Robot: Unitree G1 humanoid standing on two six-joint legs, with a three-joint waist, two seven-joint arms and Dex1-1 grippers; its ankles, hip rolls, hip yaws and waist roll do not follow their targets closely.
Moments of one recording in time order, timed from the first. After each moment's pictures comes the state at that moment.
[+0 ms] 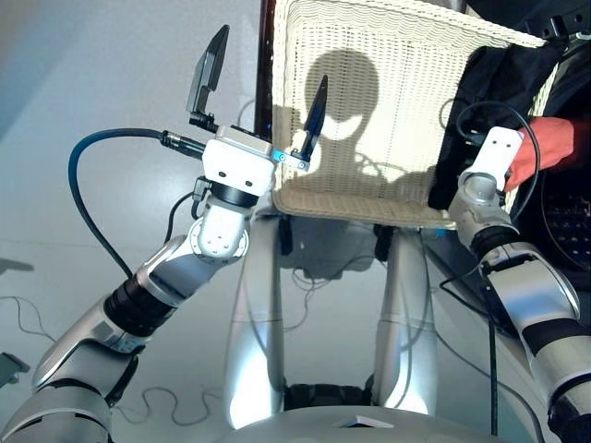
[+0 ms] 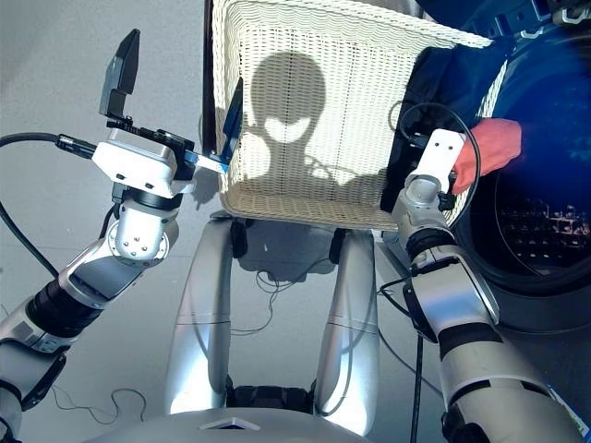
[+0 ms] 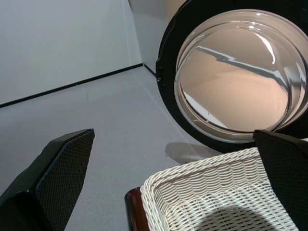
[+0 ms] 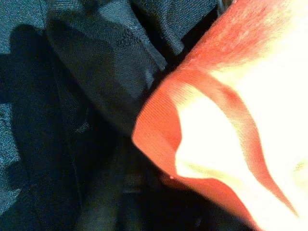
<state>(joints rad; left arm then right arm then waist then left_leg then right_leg) -0.58 0.69 -0.57 -0.30 -0.11 -0.28 0.52 -0.96 -0.47 0.33 1.26 0.62 -0.20 -0.46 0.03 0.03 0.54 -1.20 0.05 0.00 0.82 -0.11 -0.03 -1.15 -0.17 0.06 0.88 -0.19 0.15</state>
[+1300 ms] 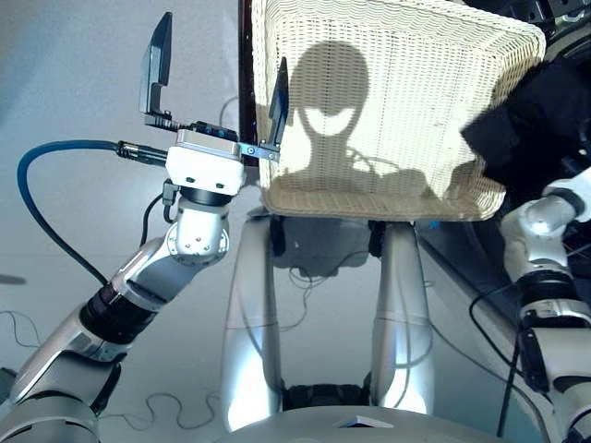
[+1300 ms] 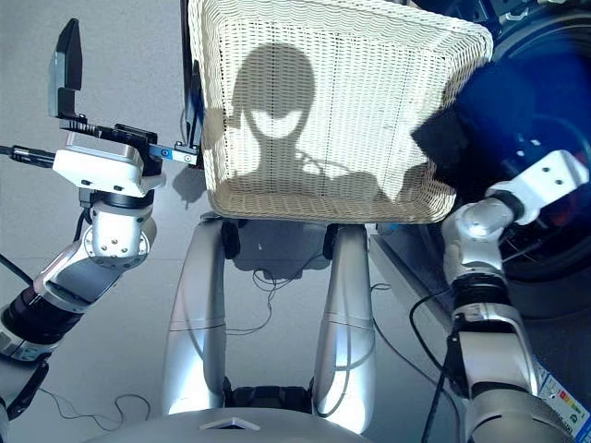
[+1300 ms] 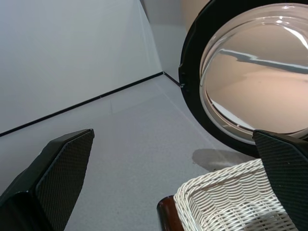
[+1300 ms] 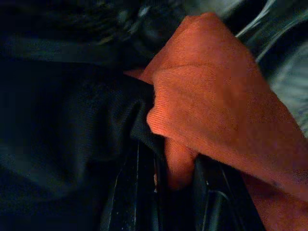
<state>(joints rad) -0.53 0.77 -0.49 -0.33 -0.03 -0.28 0.63 -0.61 -0.72 -0.05 0.82 0.45 -0.39 -0.90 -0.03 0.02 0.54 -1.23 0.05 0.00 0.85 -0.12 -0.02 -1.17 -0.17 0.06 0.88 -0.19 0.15</state>
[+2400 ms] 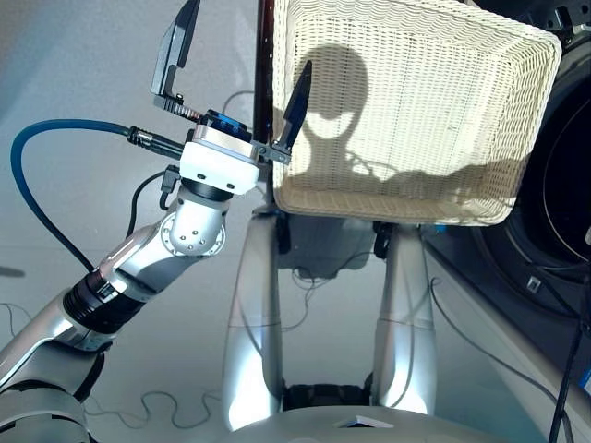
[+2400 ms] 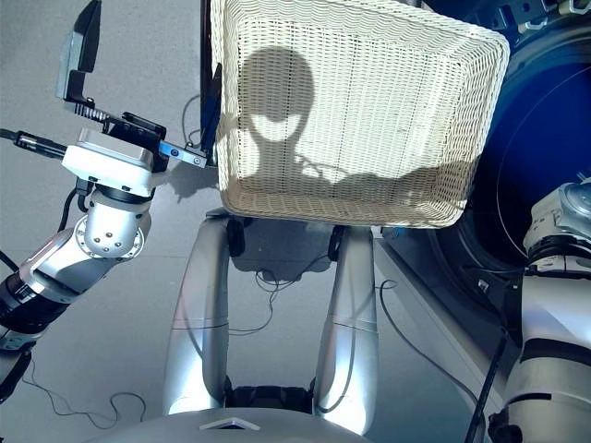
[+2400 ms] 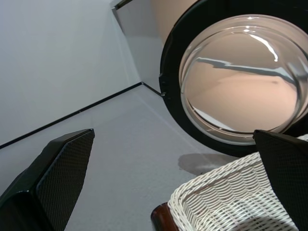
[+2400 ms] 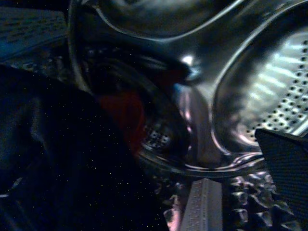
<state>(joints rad) -0.61 0.85 -0.55 -0.33 -0.06 -0.30 0.52 -0.93 -0.89 0.04 1.32 0.75 -0.27 -0.59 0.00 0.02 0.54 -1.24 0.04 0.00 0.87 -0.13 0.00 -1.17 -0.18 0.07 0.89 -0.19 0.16</state>
